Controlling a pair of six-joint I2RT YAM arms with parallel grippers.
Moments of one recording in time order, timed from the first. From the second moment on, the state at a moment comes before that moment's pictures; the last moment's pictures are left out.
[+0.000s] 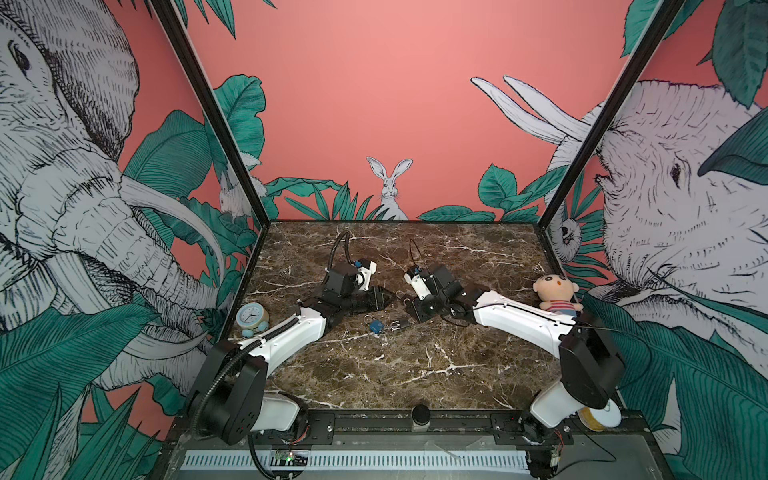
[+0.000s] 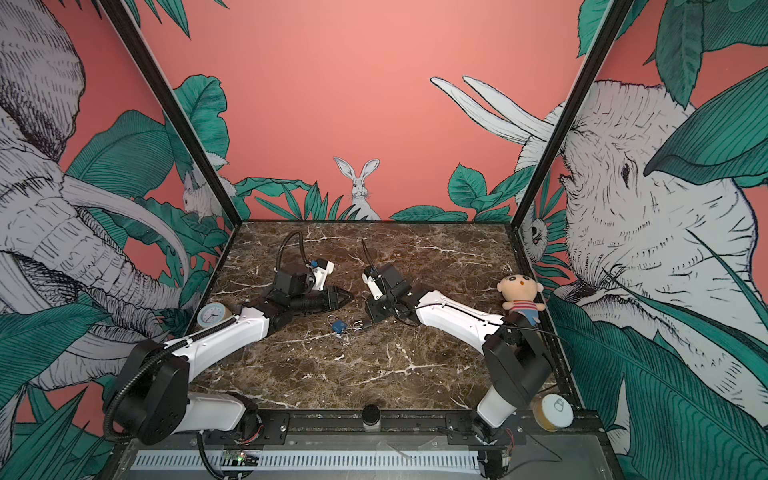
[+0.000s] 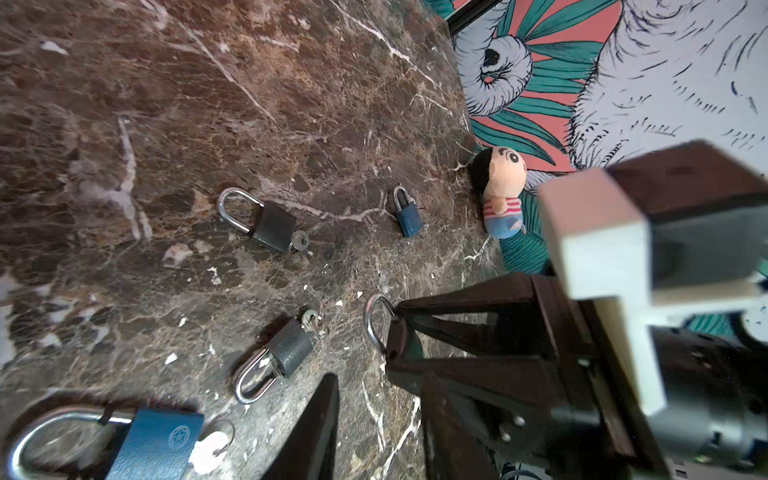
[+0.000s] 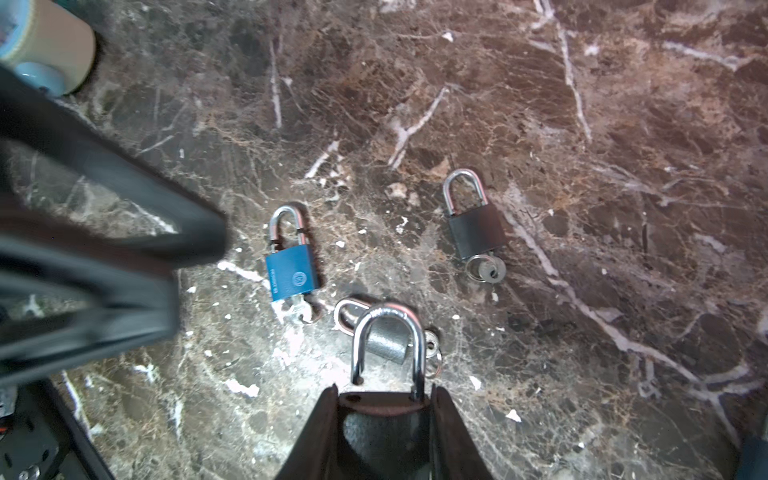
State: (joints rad) left arm -0.51 1.38 0.76 0.02 0.56 -0.67; right arm 0.78 1.59 1.11 -0.41 -0.13 0.22
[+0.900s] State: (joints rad) left arm -0.54 1.44 0.76 0.13 0.59 -0.72; right arm 0.80 1.57 1.11 -0.41 -0.13 0.22
